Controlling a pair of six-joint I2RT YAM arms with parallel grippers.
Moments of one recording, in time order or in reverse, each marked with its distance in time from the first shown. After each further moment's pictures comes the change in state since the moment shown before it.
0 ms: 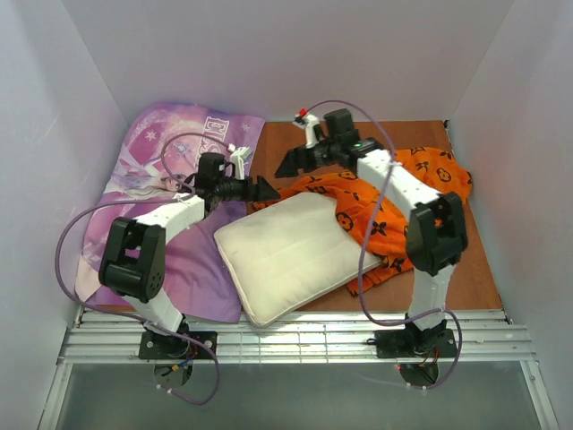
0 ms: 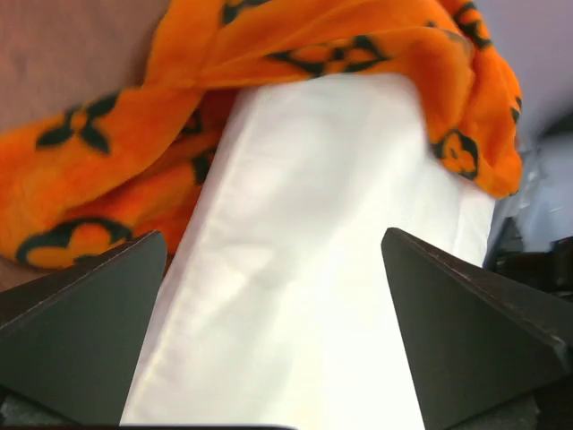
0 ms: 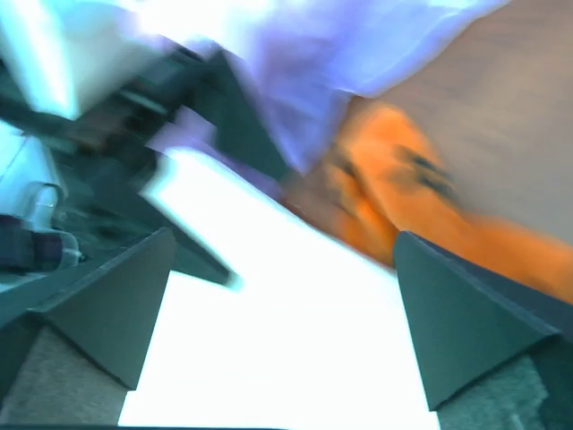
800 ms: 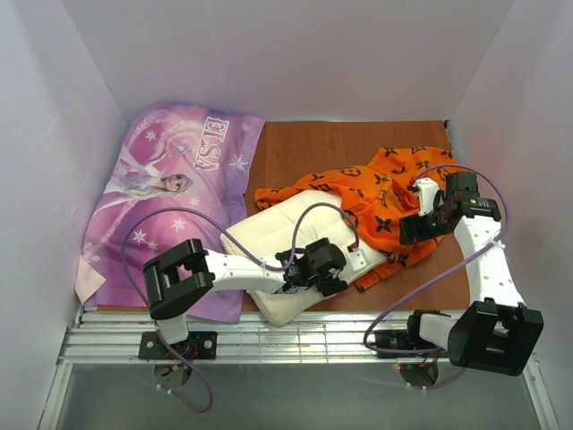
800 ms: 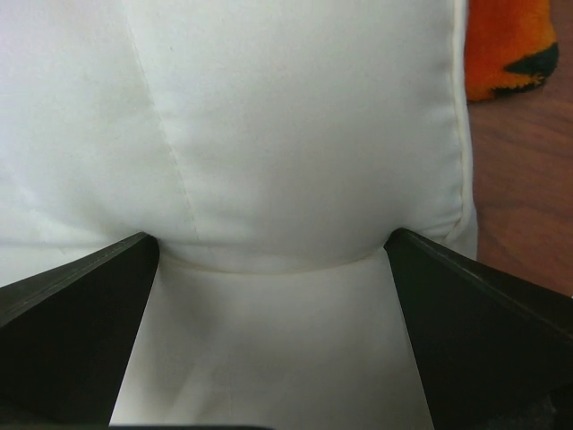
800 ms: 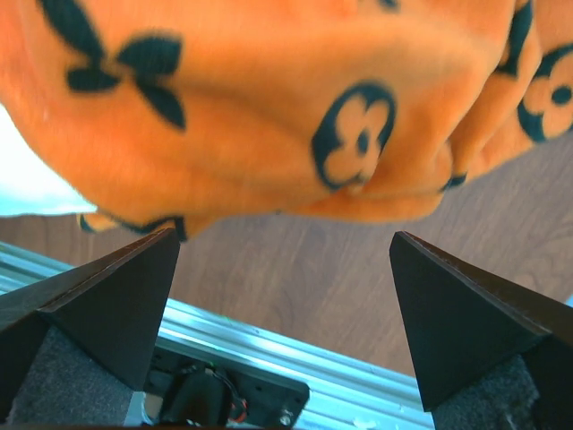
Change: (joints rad) left arm -0.961 0.072 0.018 -0.153 -1.061 0.595; right arm -0.644 -0.785 -0.702 -0.598 0.444 -0.592
